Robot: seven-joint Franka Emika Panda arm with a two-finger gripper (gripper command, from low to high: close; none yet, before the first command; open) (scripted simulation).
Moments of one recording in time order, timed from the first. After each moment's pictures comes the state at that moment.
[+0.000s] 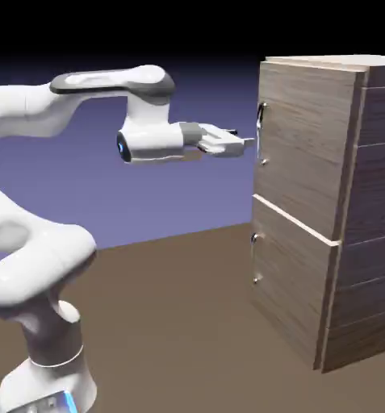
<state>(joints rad) -0.85 -0.97 1.00 -2.38 2.88 2.95 1.81</state>
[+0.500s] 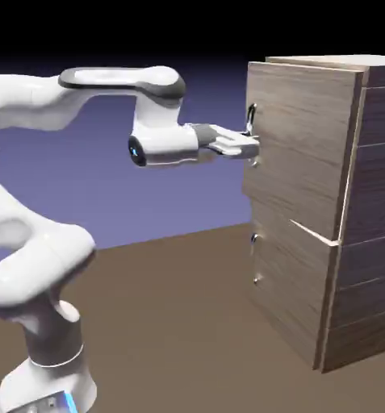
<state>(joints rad) -0.66 -0.89 0.81 -2.52 2.67 2.74 1.83</state>
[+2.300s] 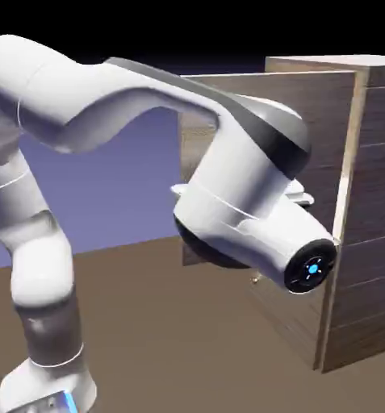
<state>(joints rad) -0.06 -0.16 -0.95 -2.08 0.99 0.79 1.76</state>
